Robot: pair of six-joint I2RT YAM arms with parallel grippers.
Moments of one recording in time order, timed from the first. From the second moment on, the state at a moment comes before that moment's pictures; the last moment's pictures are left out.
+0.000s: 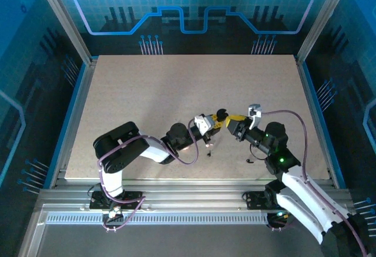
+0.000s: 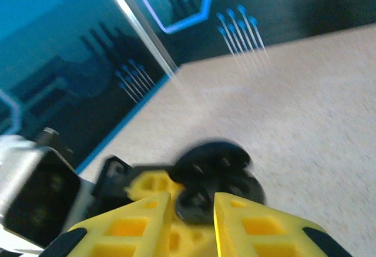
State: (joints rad) left arm -0.88 1.87 0.67 1.28 0.07 0.10; right arm 0.37 0.71 0.35 0.18 -0.34 0.49
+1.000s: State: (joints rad) left arm -0.70 1.58 0.35 1.17 -0.28 -0.33; right arm 0.65 1.27 0.90 -0.74 -0.23 0.74
